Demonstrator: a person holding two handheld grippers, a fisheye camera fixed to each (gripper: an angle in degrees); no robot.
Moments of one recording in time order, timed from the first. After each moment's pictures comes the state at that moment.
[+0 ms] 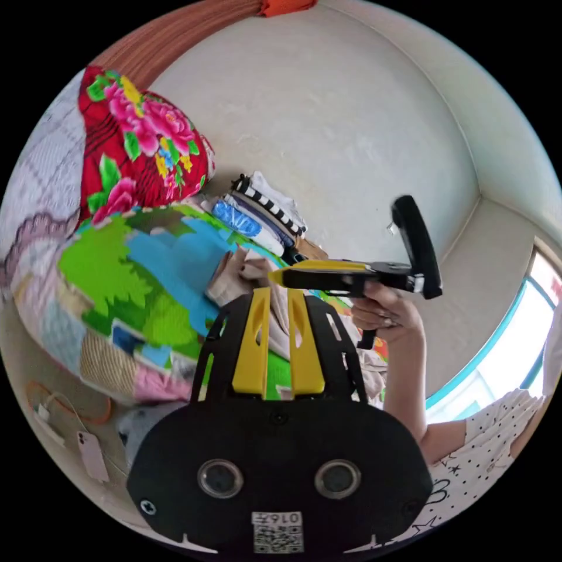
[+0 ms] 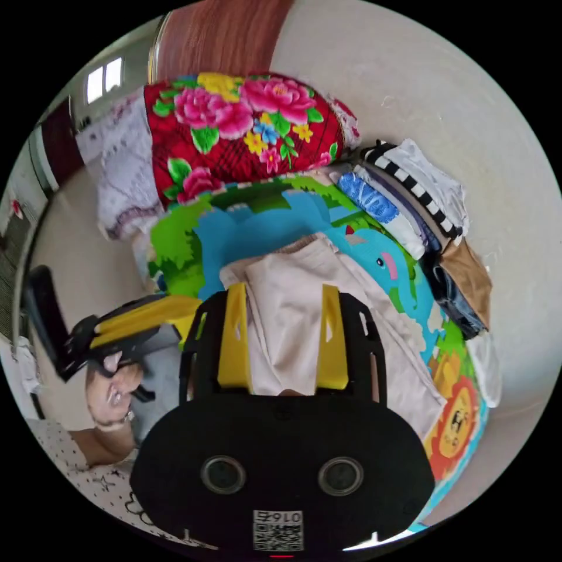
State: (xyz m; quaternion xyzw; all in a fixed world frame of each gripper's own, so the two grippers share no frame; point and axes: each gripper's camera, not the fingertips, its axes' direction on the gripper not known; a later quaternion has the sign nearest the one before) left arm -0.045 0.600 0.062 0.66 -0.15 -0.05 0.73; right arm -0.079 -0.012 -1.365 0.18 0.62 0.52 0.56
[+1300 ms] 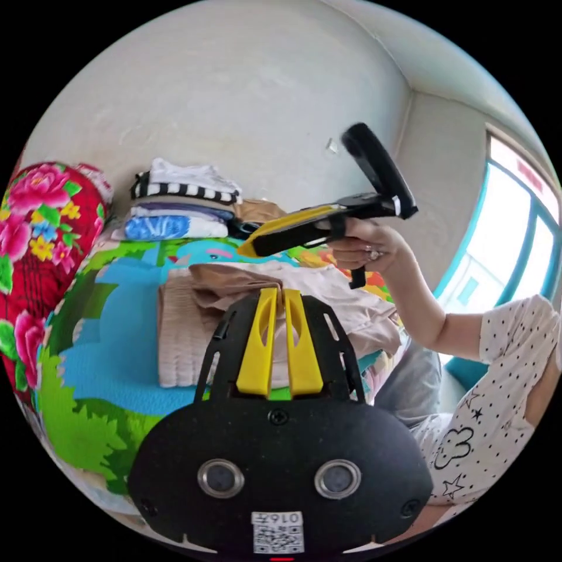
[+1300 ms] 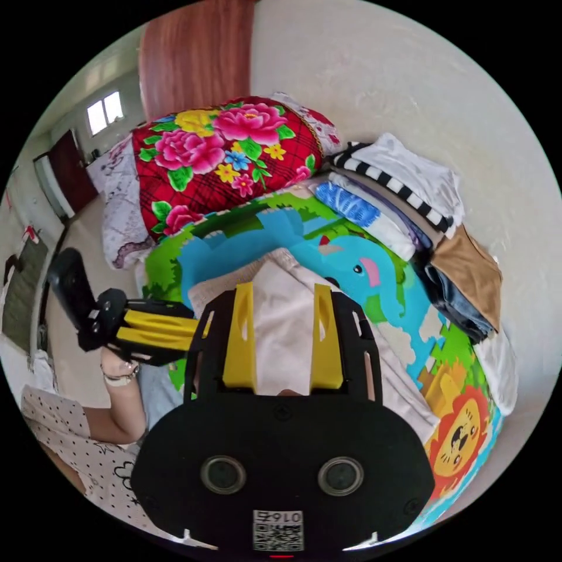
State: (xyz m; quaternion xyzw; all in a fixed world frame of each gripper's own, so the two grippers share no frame) left arm 0.040 0.509 0.039 0.50 -0.24 0.15 0.82; right arm -0.138 0.078 -1.496 0.27 0.59 0.49 0.58
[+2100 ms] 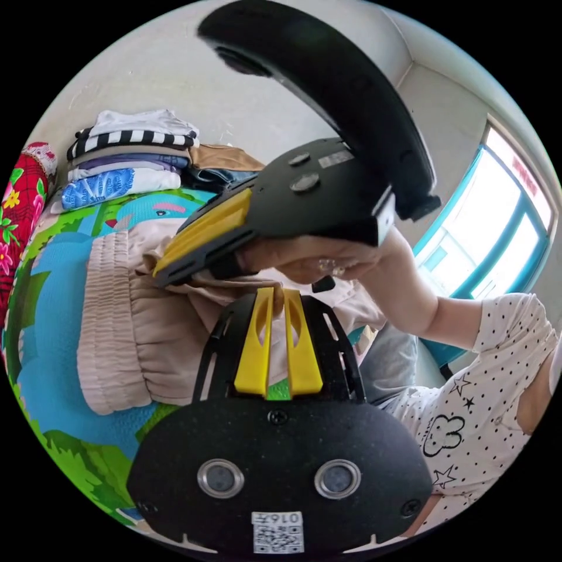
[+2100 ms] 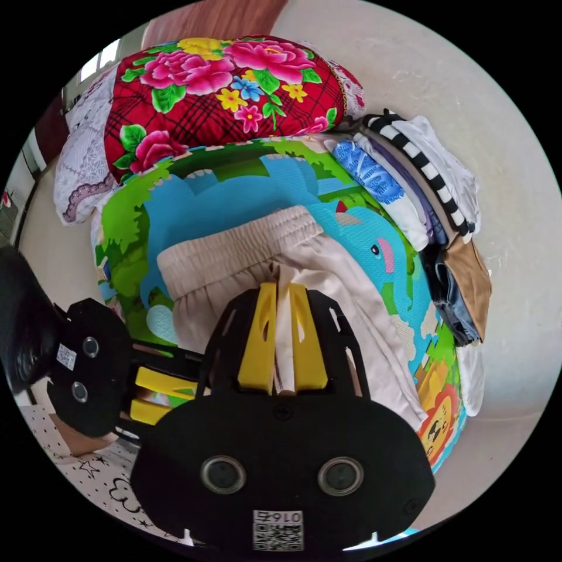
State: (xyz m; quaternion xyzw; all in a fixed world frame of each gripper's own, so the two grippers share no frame) left arm 0.035 0.448 0.066 0.38 -0.18 0.16 0.89; right arm -0.042 0.051 -1.458 0.12 0.59 0.55 0.58
